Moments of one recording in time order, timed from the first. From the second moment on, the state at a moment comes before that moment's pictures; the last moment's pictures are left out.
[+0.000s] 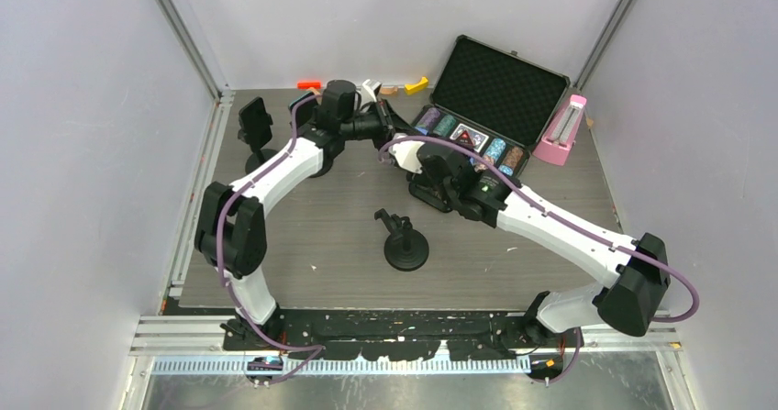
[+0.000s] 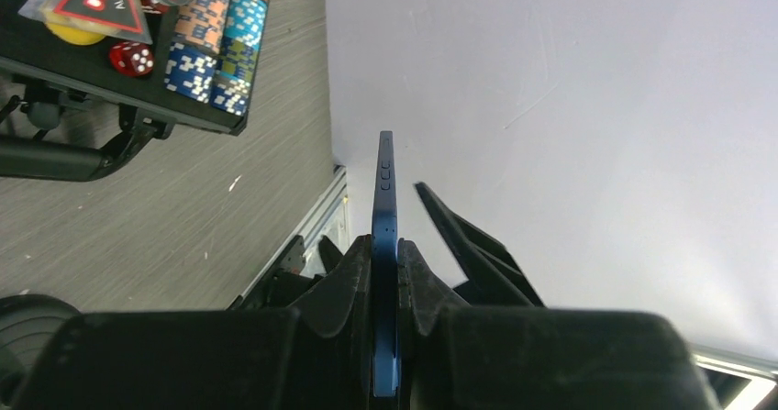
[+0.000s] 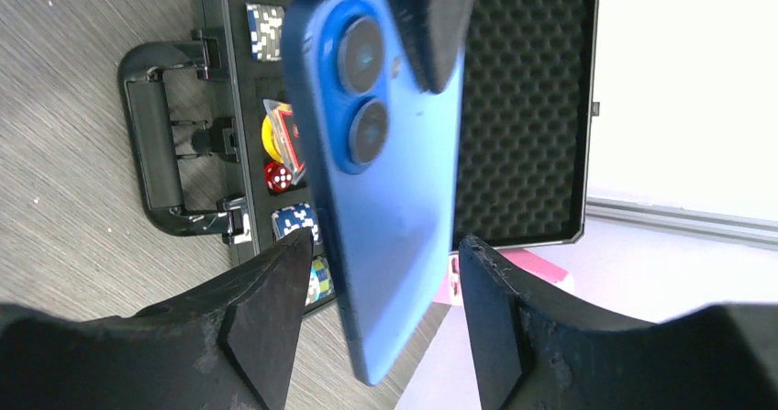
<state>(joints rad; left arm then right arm) -0.47 1.77 1.43 -0.02 0.76 -1.23 0.86 1.36 1.22 -0.47 0.60 -0.66</state>
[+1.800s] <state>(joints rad) -0.29 1.58 1.24 0.58 1.14 -0.90 0.52 1.36 1.49 -0.66 -0.62 0.01</state>
